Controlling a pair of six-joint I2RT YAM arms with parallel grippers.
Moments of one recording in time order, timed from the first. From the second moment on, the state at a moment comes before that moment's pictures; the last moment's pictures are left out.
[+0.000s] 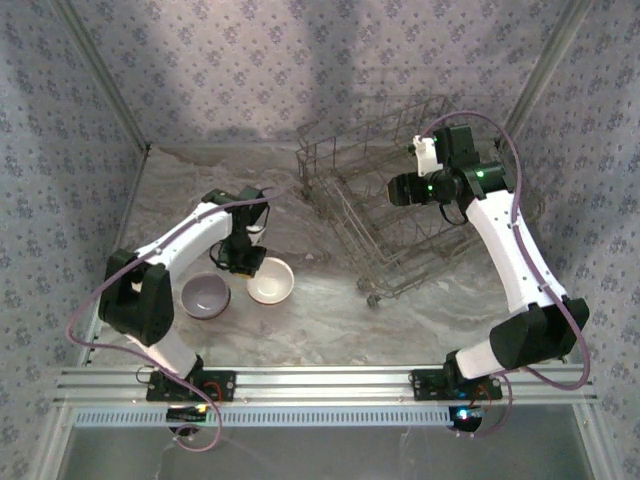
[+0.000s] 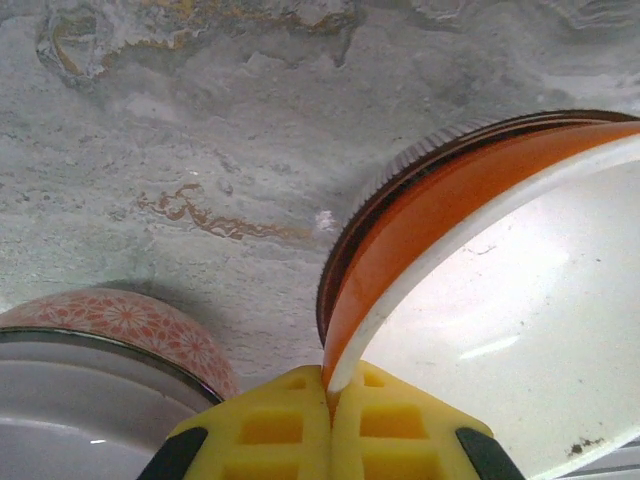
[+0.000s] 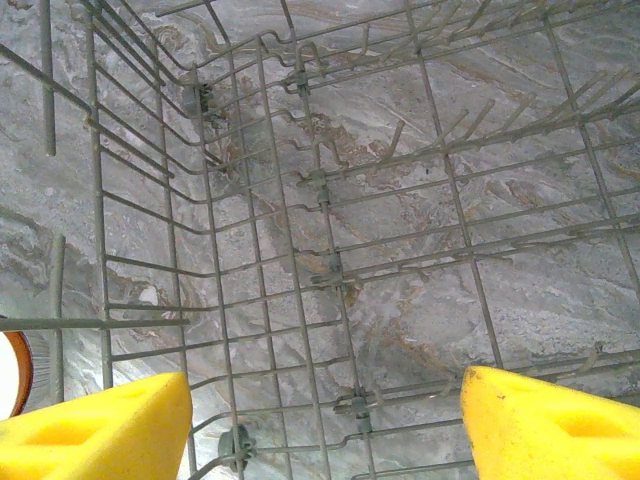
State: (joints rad) left arm -0.47 1.63 1.27 -1.25 0.04 -0.24; right arm 0.23 1.45 1.57 -1.00 -0.17 0.02
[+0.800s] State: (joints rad) left arm -0.48 1.45 1.71 -1.25 0.00 -0.30; right arm 0.23 1.46 1.76 -1.01 -0.29 0.03
